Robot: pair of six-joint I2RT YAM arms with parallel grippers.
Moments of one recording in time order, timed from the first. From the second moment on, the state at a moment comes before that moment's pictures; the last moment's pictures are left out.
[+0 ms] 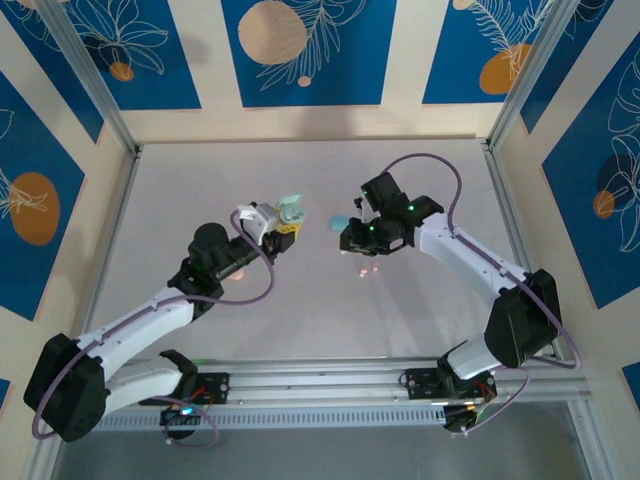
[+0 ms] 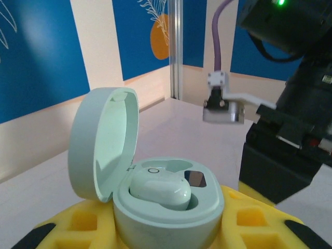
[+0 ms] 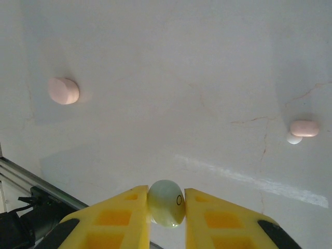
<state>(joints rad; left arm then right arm) -0.60 1.09 0.59 0.47 0.30 0.04 0.53 1.46 1.23 -0.84 -0.33 0.62</state>
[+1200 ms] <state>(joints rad) -0.61 1.22 0.63 0.51 0.56 0.06 0.64 1.41 1.44 -0.81 -0.33 0.41</state>
